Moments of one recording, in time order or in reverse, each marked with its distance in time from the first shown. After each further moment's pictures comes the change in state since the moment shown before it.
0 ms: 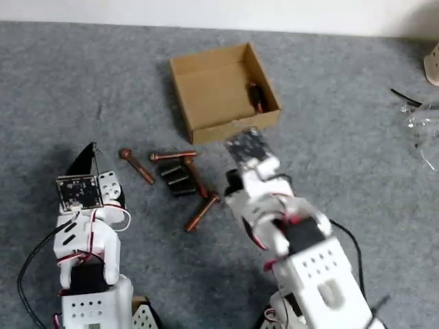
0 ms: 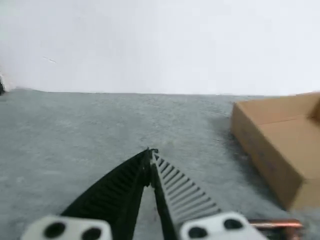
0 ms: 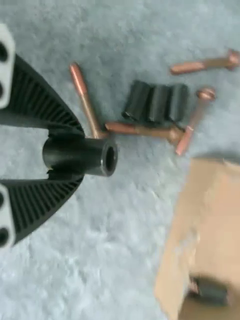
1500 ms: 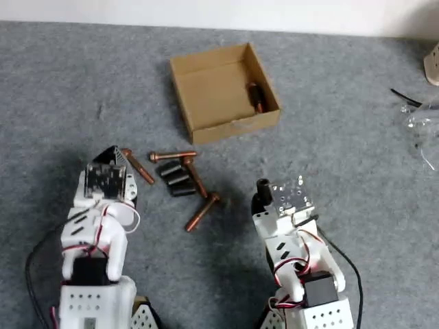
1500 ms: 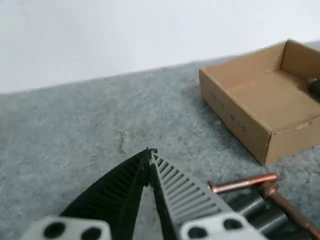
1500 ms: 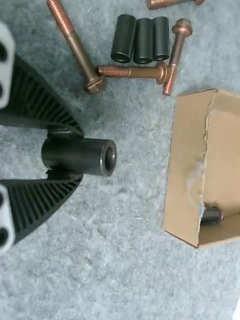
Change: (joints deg) left arm 6.2 11.2 -6.9 3.4 -7.7; right arm 10.4 -44.1 33.6 -2.5 0.0
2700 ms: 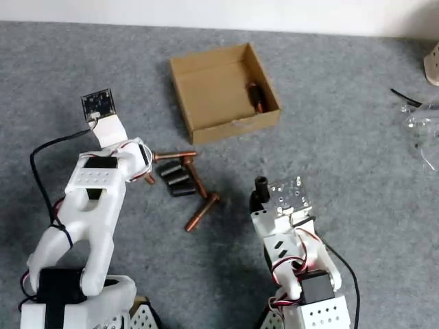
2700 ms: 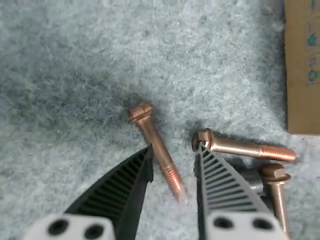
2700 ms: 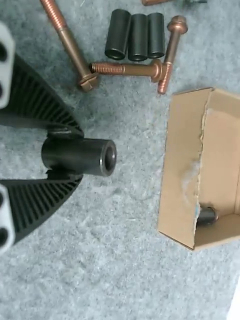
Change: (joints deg) left arm -0.2 78.3 -41.7 4.4 30.4; right arm 0.0 -0.2 3.4 -4.7 0.0
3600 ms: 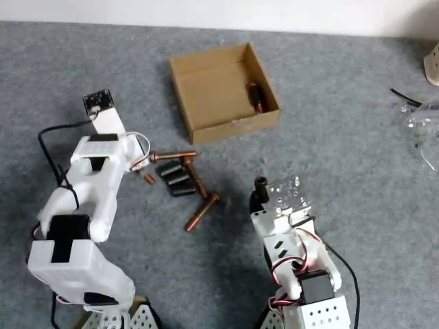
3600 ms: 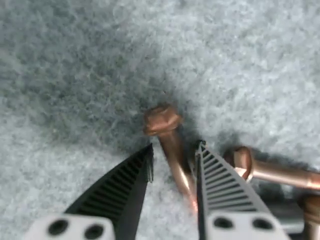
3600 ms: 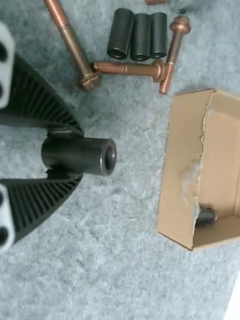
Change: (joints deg) left arm -2.5 22.1 -17.3 9.0 3.3; right arm 0.0 0.0 0.0 0.0 1.1
